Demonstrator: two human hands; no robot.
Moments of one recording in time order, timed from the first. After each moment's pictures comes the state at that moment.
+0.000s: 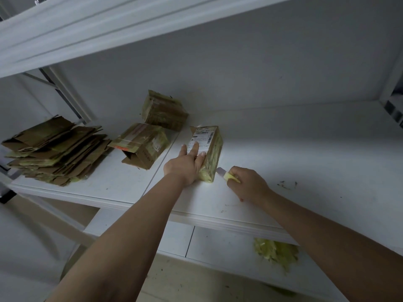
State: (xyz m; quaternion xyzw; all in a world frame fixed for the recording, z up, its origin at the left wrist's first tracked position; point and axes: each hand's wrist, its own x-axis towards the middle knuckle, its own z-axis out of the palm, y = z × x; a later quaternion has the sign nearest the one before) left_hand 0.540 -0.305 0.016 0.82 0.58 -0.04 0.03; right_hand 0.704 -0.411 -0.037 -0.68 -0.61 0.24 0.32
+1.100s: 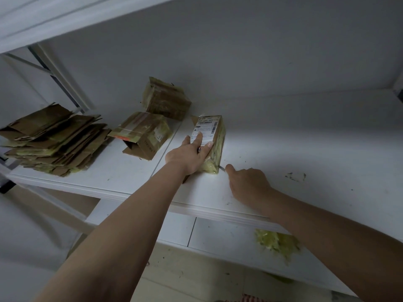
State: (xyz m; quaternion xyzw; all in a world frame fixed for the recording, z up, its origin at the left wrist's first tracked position) left_hand 0.536 -0.302 0.023 0.82 0.56 -0.04 0.07; right_hand 0.681 -0.406 -0.053 -0.68 -0.72 -0.09 0.12
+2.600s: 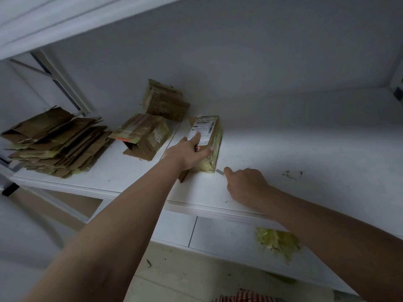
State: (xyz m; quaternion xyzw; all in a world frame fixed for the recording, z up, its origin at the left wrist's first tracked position) left_hand 0.534 -0.297 0.033 0.82 0.55 -0.06 0.11; right_hand 0.681 -0.416 -0.045 -0.67 -0.74 0.00 0.09
